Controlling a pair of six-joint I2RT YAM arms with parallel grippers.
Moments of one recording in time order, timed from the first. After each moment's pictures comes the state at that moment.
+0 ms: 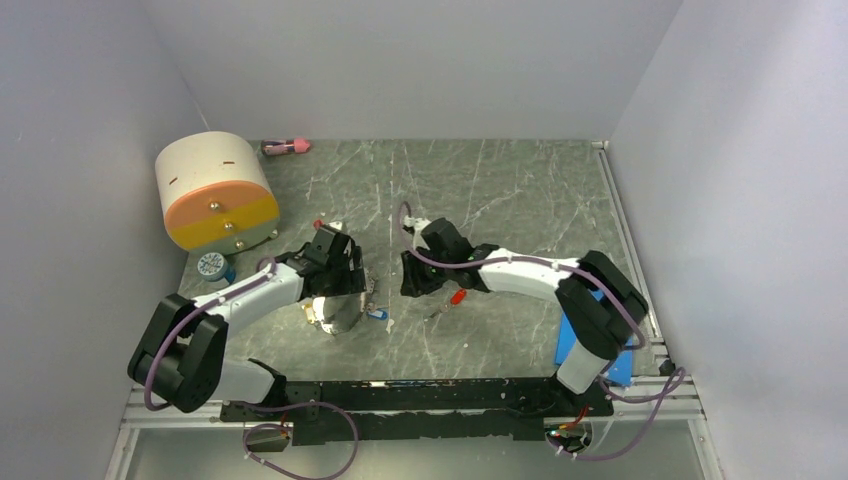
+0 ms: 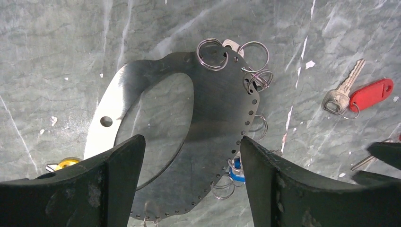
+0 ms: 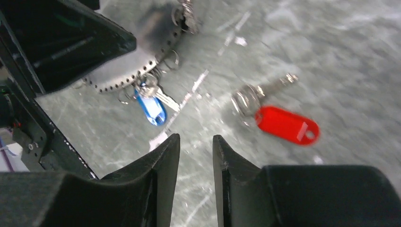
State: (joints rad) left arm -0.50 1.35 0.70 -0.37 -0.11 -0.59; right arm 0.79 1.63 0.91 -0.08 -0.25 0.39
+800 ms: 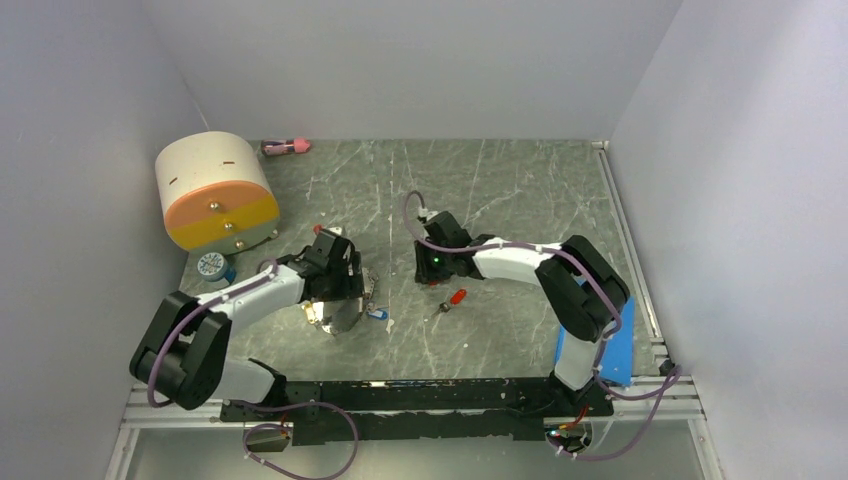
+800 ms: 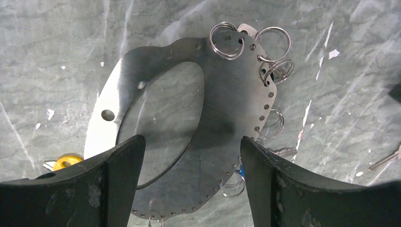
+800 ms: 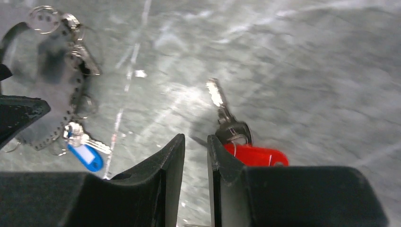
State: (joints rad) left arm -0.50 1.34 0.66 -0.36 -0.10 -0.58; right arm 0.74 1.81 1.02 -0.11 -0.12 0.46
